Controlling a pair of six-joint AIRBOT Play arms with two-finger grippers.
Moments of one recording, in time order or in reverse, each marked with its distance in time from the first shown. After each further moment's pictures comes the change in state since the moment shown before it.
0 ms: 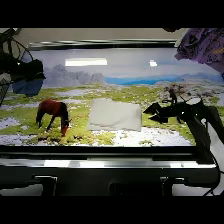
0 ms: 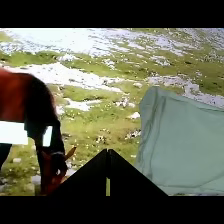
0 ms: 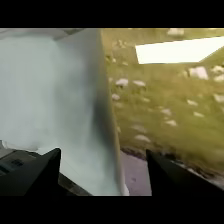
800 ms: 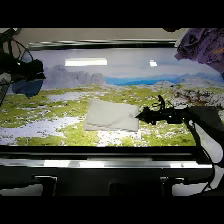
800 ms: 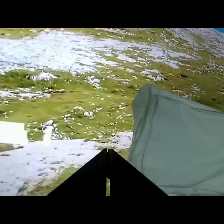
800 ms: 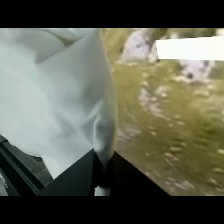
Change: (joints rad) left arm -0.001 0.000 0.000 0.000 0.000 -0.001; right arm 0.095 -0.084 -0.056 0.219 -0.073 -0.174
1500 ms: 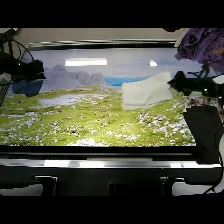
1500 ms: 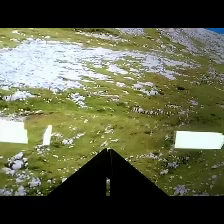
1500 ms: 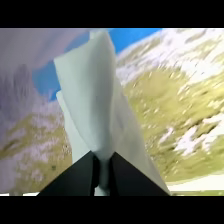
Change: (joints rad) left arm 0.000 -0.003 -0.004 0.000 0.000 0.000; right arm -0.237 0.067 0.510 -0.301 -0.068 0.393
